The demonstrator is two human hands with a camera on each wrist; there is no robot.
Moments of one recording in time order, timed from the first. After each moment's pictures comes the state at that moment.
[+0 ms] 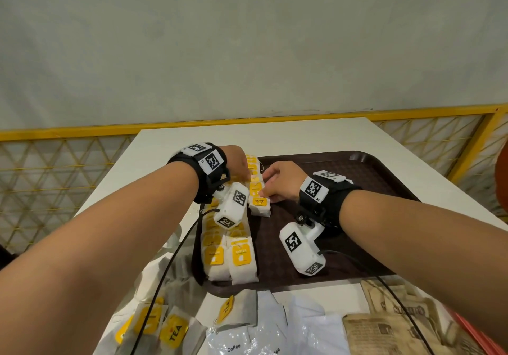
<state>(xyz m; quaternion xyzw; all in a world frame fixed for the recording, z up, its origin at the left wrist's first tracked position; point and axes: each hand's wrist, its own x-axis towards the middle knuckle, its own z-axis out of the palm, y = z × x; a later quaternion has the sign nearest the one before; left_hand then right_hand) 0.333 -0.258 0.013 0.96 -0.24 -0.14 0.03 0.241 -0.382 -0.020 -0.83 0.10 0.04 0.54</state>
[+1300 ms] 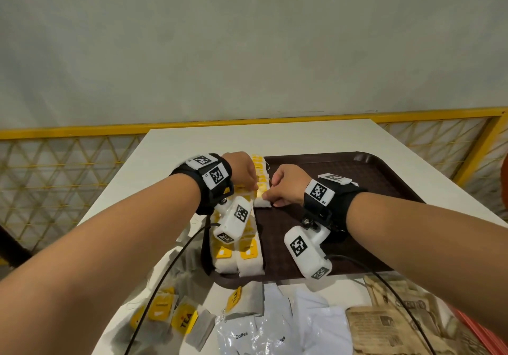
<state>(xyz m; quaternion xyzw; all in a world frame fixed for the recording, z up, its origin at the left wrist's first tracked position) 0.306 -0.243 0.013 0.94 -0.29 -0.13 0.08 0.229 -0.373 -0.019 -0.85 0.13 0.03 0.51</state>
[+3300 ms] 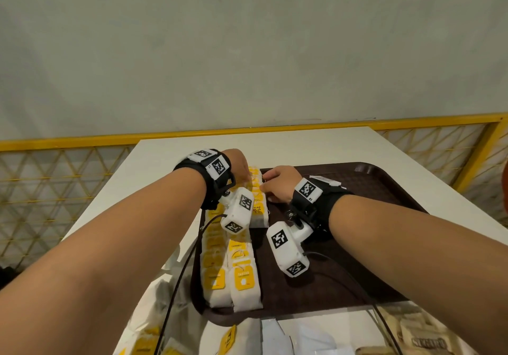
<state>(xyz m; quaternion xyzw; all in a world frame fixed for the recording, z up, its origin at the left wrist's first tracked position) 0.351 -0.265 0.020 0.97 -0.23 -0.12 0.03 0.285 -0.381 -0.029 -0.82 0.18 0.00 0.54</state>
